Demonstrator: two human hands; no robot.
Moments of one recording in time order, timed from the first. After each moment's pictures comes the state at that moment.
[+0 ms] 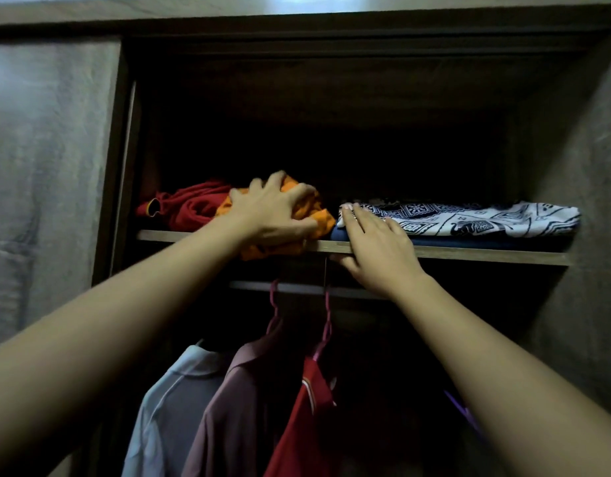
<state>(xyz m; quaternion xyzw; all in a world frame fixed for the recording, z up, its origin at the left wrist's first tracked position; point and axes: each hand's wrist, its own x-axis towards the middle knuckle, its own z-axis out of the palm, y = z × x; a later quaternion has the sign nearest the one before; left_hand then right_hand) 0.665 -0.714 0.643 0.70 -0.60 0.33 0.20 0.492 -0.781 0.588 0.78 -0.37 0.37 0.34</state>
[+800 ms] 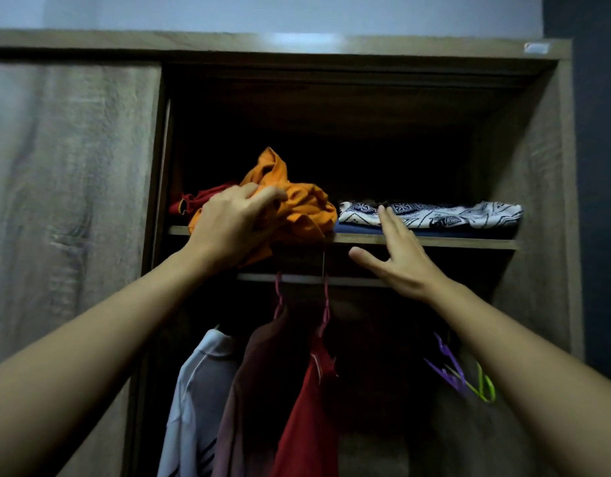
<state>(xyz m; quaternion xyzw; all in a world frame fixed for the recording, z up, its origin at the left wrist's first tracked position) 0.715 -0.628 0.587 0.39 -0.66 0.54 0.36 0.451 -0.717 0.557 0.82 -0.36 0.44 0.06</state>
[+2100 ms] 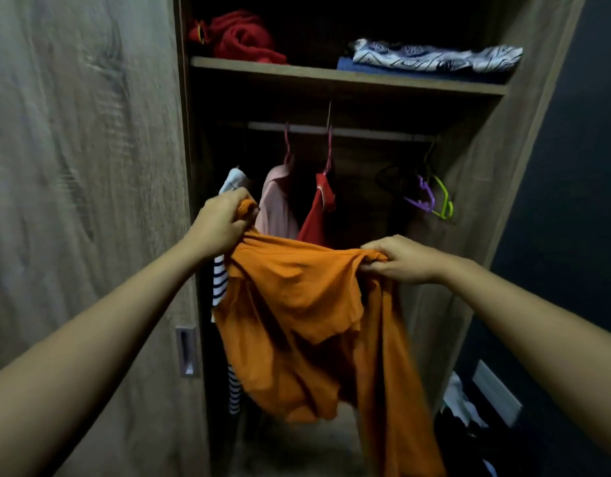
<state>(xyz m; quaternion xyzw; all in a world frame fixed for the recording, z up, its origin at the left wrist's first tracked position) 0.733 -0.528 0.377 0.60 -0.68 0.12 0.41 0.433 -0.574 0.379 0.93 -0.35 0.12 -0.10</state>
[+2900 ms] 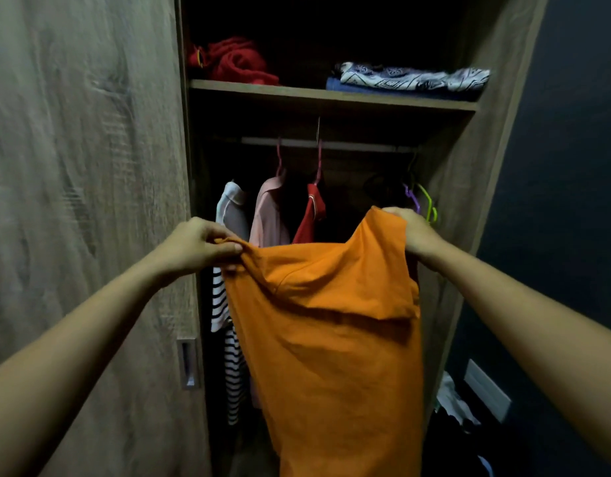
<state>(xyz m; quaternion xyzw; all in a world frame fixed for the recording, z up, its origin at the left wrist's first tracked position) 0.751 -0.463 0.387 0.58 -0.69 -0.15 0.39 0.431 -0.568 0.400 0.80 -0.43 0.40 -0.13</state>
